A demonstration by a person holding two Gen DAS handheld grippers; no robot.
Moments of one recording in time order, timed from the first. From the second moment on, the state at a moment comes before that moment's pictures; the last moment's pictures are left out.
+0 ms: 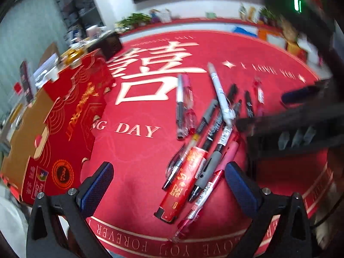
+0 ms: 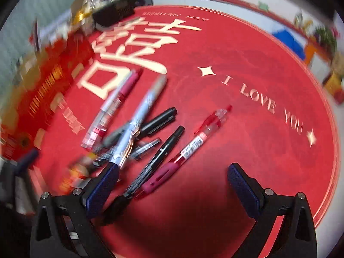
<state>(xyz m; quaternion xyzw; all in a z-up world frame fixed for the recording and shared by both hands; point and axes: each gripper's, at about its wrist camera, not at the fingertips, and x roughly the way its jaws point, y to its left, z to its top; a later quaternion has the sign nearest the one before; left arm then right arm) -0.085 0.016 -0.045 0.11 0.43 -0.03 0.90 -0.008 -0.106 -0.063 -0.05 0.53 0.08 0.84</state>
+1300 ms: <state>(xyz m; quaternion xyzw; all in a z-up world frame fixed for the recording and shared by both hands) 0.047 0.039 -0.054 0.06 0.49 0.09 0.87 -0.007 -0.206 -0.045 0.02 0.51 0.02 0.86</state>
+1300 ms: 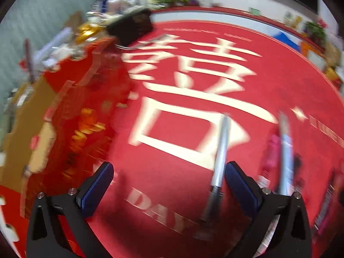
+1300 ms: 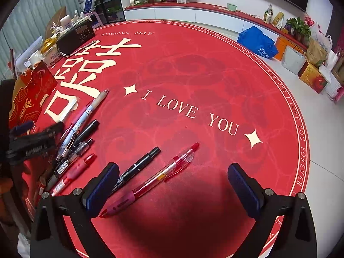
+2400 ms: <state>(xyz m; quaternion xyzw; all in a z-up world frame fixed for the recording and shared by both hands) 0.042 0.049 -0.062 -0.08 0.49 0.13 0.86 0.080 -0.152 -0.059 -0.03 0.54 0.05 0.84</state>
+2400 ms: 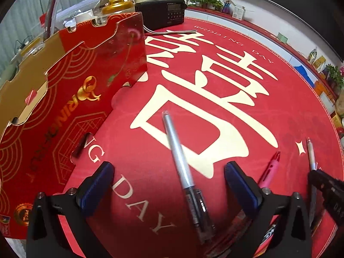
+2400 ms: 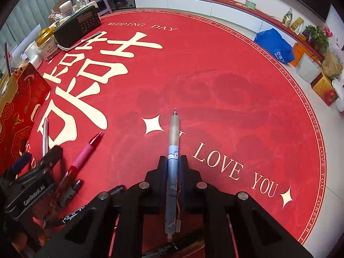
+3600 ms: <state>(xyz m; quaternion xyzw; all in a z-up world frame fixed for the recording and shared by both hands) -0.006 0.044 -0.009 -0.11 0.44 0.02 0.89 -0.003 -0.182 -0.009 0.09 0.46 0.11 0.88</state>
